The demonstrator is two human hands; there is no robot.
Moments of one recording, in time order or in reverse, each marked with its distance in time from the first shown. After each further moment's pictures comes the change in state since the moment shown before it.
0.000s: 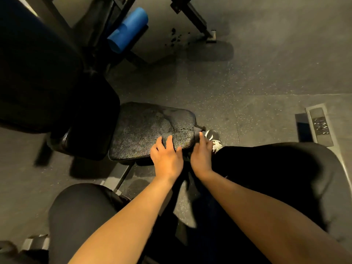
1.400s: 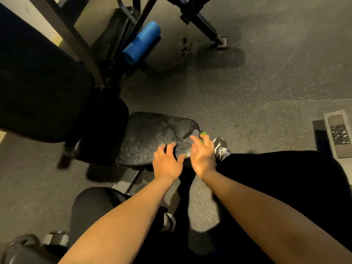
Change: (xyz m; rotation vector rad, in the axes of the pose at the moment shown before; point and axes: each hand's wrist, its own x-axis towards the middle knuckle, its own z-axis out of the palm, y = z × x) left_hand 0.013 0.014 -0.025 -0.017 -0.202 -0.115; right_hand 0.028 -0.013 -0.012 -0.161 -0.035 -0.245
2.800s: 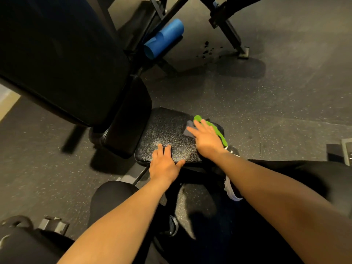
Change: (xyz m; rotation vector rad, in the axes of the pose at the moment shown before) left_hand 0.015 -0.080 -0.035 0.042 -0.056 -0.085; right_hand 0.076 -0.053 0.031 -0.528 -0.413 -0.419
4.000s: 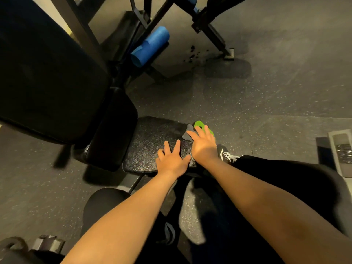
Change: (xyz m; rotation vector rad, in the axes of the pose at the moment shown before) left_hand 0.015 0.077 -0.003 0.094 -0.201 0.020; right_hand -0.020 0.019 -0.001 0.155 0.094 0.260
